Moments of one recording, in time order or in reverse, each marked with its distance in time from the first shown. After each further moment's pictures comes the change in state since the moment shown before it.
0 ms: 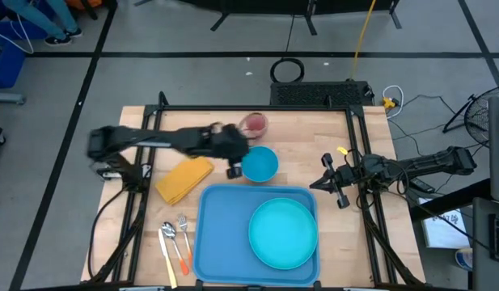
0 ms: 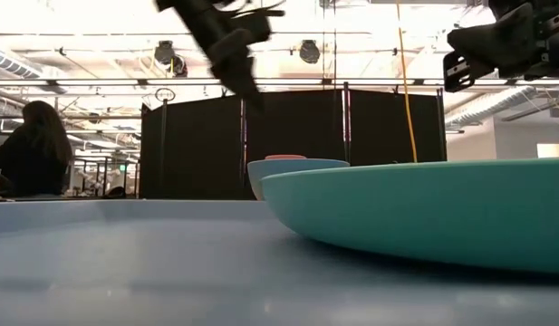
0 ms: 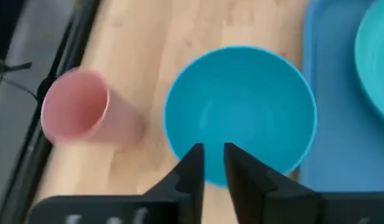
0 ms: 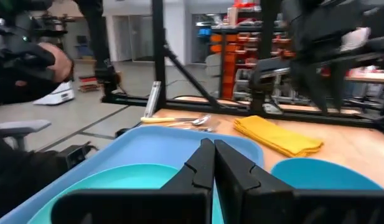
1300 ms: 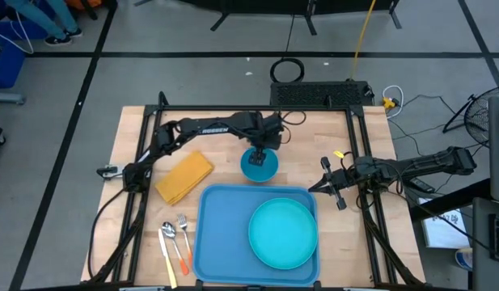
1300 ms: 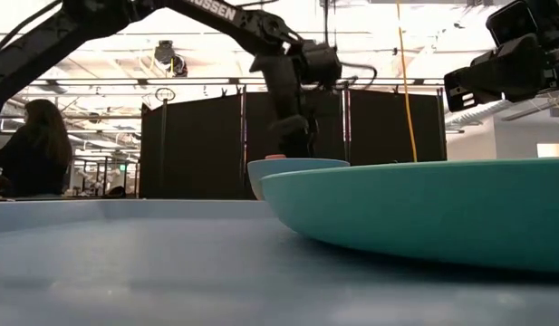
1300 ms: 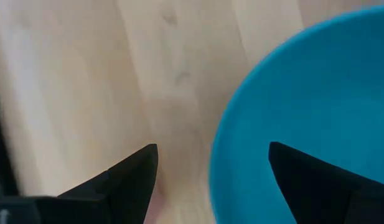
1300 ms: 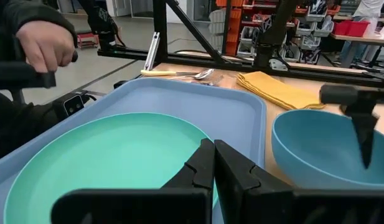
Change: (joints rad) left arm 0.159 0.646 0.658 -0.333 0.171 0.417; right arm -0.003 0.000 0.001 -0.183 -0.002 -0.056
